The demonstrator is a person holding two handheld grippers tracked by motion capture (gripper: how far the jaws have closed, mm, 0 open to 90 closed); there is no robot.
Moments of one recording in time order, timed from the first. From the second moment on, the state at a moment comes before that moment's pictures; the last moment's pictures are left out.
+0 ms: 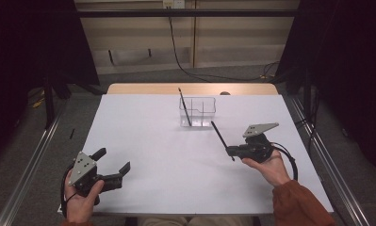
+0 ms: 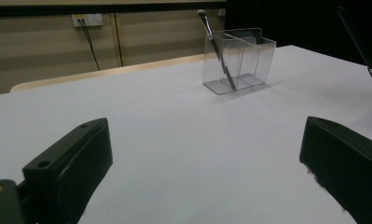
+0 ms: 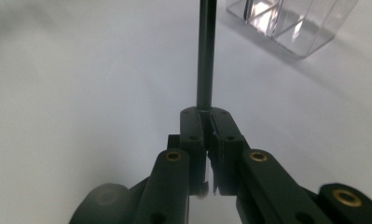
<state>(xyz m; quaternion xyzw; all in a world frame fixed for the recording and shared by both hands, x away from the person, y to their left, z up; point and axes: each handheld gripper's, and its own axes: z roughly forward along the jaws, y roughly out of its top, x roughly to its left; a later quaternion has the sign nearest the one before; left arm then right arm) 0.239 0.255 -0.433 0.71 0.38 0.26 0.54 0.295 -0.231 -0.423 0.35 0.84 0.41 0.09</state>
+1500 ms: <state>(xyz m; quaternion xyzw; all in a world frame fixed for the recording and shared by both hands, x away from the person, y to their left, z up) 0.251 0.225 -0.418 0.74 0.31 0.23 0.55 0.298 -0.173 -0.400 0.21 0.88 0.43 0.02</state>
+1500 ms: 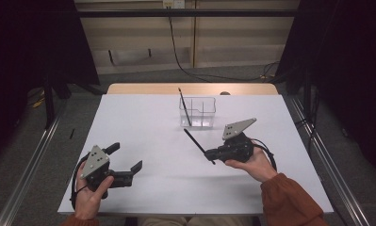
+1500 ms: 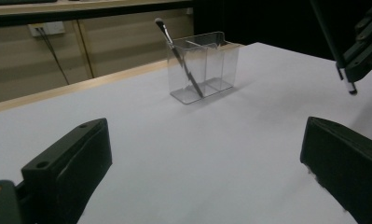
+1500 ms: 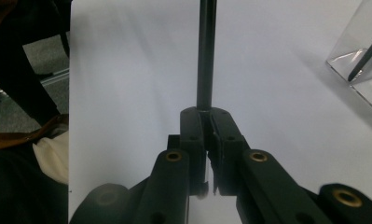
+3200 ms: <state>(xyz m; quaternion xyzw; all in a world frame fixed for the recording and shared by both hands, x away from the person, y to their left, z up) 0.270 0.162 -0.397 0.86 0.19 0.12 0.46 0.303 -0.123 -0.388 0.09 0.98 0.18 -0.02</state>
